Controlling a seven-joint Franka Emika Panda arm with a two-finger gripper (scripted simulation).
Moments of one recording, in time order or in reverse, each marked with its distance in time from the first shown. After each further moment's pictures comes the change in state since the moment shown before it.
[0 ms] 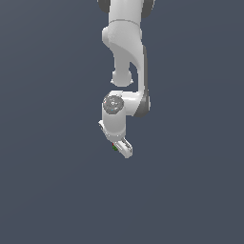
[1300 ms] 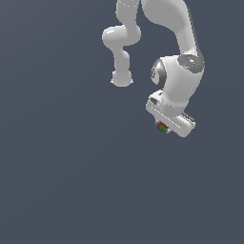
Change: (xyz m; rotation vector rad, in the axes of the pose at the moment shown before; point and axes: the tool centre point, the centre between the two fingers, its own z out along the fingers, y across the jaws) arm -0.183 -0.107 -0.119 0.001 0.001 -0.003
